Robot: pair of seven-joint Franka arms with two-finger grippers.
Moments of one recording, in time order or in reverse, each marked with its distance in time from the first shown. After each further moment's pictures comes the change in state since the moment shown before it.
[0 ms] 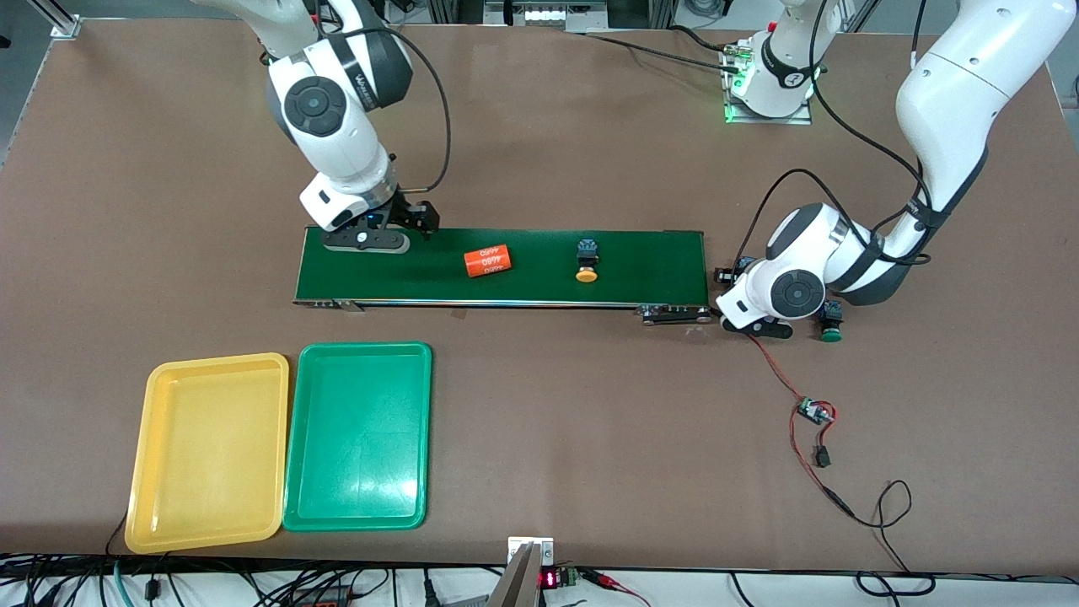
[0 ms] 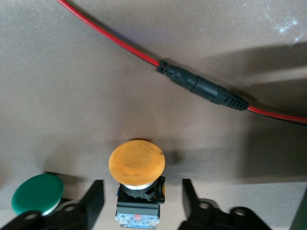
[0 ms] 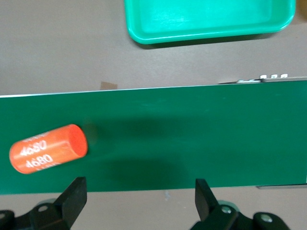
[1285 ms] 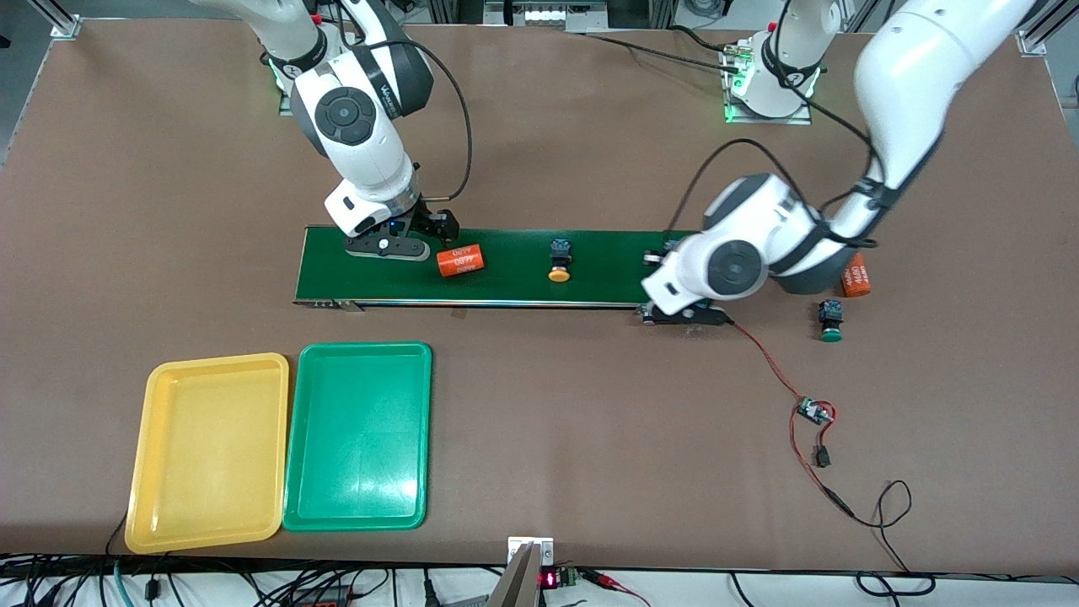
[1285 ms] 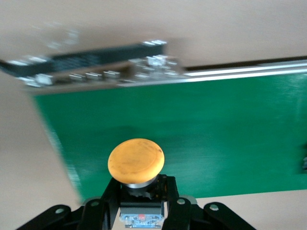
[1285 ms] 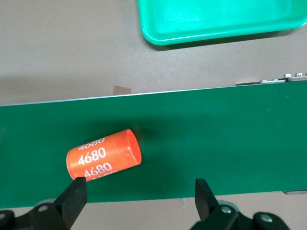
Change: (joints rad) left arm -0.202 0.009 -0.146 0.211 -0.195 -0.100 -0.209; right arm 0.027 0.058 0.000 0.047 0.000 0.012 0.038
